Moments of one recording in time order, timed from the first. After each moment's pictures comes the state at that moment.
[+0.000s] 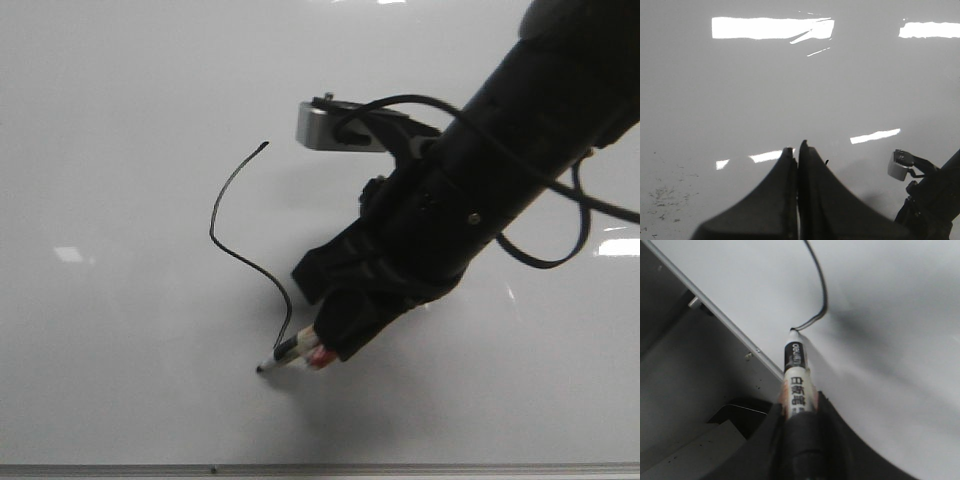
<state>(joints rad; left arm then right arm) -0.09 0.06 -0.34 -0.95 0.42 0.86 0.57 1.74 -0.92 0.83 0.34 -0.81</state>
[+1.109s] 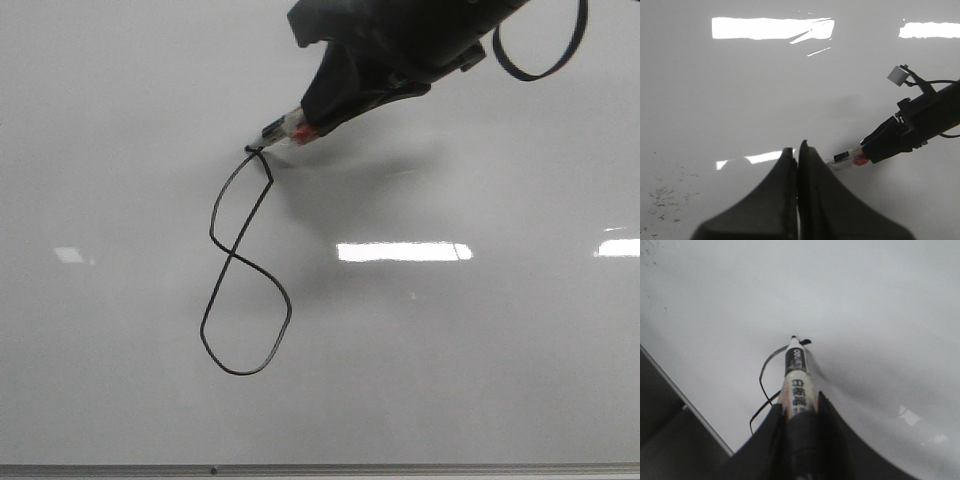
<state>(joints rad) -0.09 0.06 -0.34 -0.95 0.42 0.86 0.48 1.61 -1.13 0.86 0.36 -0.81</state>
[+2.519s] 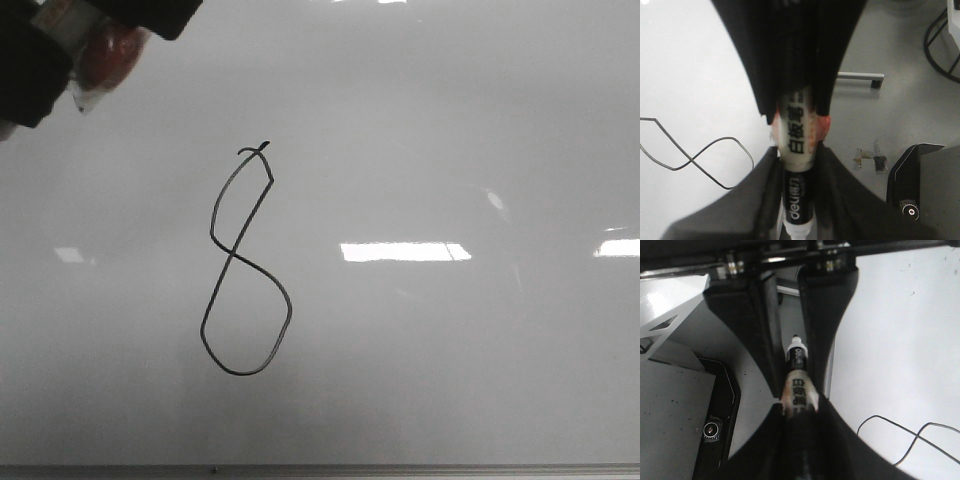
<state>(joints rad) -0.52 0.93 -0.77 -0.70 0.82 1.28 0.88 1.45 -1.39 0.41 0.96 -0.95</state>
